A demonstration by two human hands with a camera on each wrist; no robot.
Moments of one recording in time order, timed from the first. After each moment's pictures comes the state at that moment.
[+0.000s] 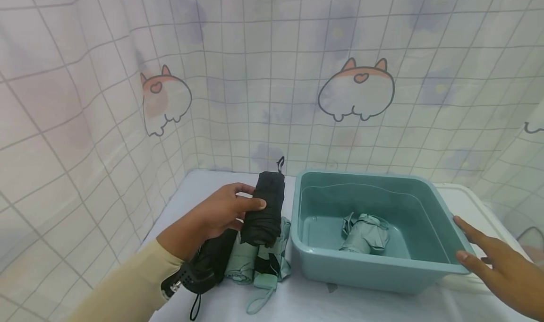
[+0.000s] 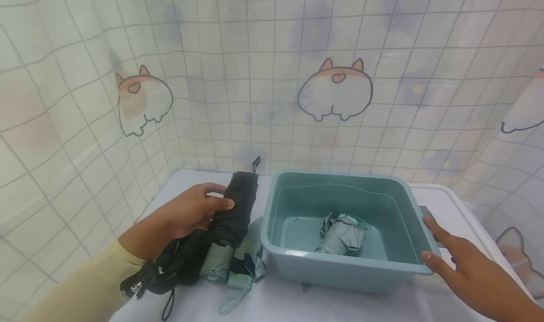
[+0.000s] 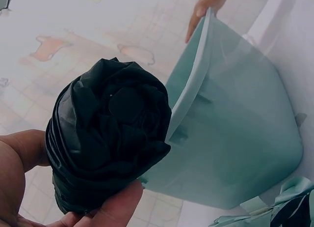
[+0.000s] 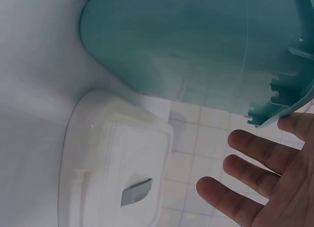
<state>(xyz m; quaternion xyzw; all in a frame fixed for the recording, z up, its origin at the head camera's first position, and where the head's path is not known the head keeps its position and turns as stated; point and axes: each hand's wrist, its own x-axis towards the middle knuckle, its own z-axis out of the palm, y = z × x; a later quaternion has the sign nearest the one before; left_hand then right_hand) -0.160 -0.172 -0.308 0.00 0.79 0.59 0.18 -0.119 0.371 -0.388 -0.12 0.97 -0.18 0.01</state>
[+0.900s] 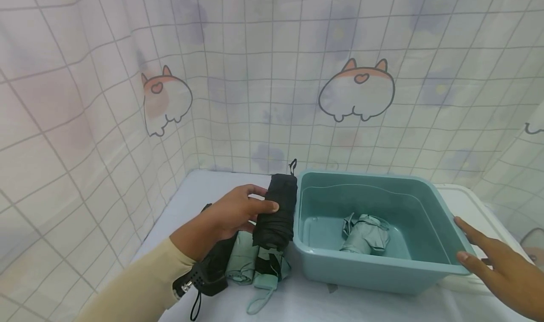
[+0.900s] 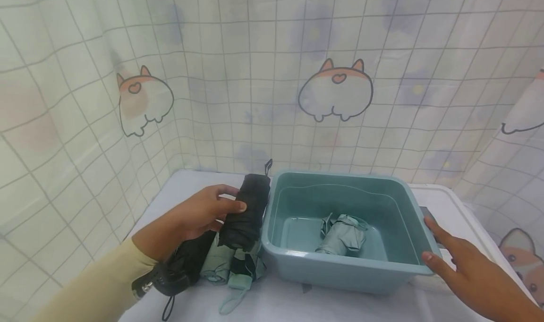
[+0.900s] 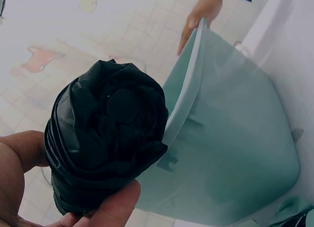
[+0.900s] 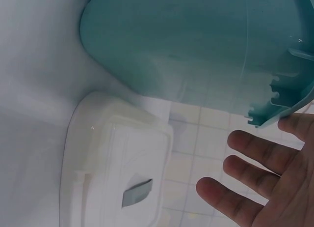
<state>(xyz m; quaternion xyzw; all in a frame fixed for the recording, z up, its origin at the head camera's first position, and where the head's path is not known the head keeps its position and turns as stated) -0.159 -0.151 -0.309 0.00 0.78 0.60 0.19 -0.118 0.367 -0.387 -0.11 0.98 -0.18 0.01</state>
